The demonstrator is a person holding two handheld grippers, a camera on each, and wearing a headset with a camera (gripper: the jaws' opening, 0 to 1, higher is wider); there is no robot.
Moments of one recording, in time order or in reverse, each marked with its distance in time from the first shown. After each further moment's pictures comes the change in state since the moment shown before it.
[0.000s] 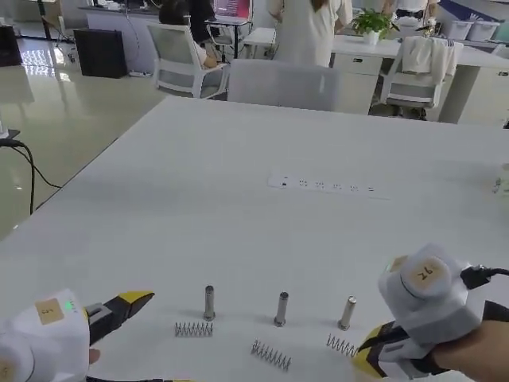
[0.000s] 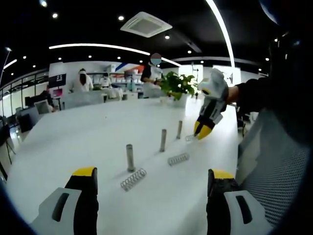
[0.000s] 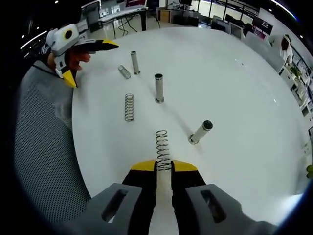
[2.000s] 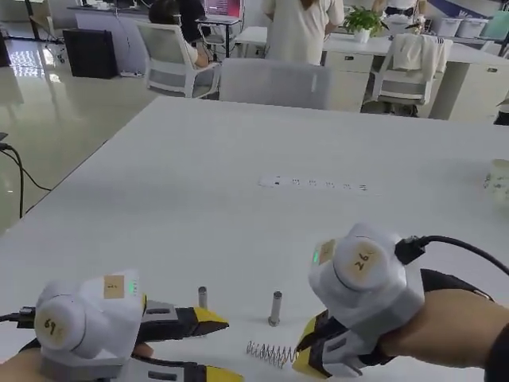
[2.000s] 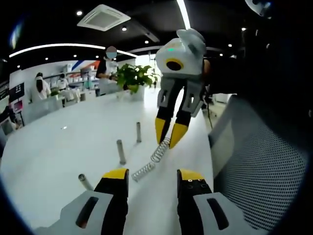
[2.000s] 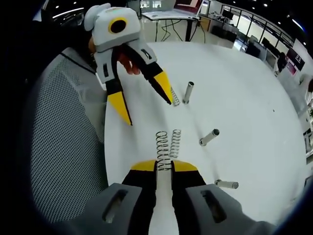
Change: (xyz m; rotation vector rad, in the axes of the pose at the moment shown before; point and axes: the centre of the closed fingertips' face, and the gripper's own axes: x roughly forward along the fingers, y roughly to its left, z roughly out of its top) left arm 0.035 -0.063 0.016 0.163 0.085 -0.369; right arm -0.005 0.070 0.063 -0.291 -0.015 0.152
